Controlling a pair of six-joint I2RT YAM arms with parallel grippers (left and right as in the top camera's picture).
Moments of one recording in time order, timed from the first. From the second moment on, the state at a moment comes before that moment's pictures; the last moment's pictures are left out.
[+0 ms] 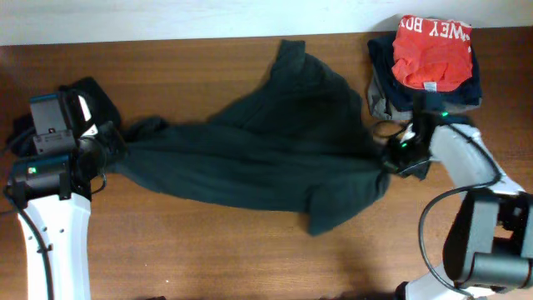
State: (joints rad) left arm 0.19 1.30 1.36 -1.01 -0.06 -0.25; right arm -0.15 1.76 1.18 -0.92 -0.15 0.37
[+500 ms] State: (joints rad) left arm 0.19 1.30 1.23 -1.12 0.01 -0.25; right arm -0.22 1.76 1.28 -0.96 -0.17 0.27
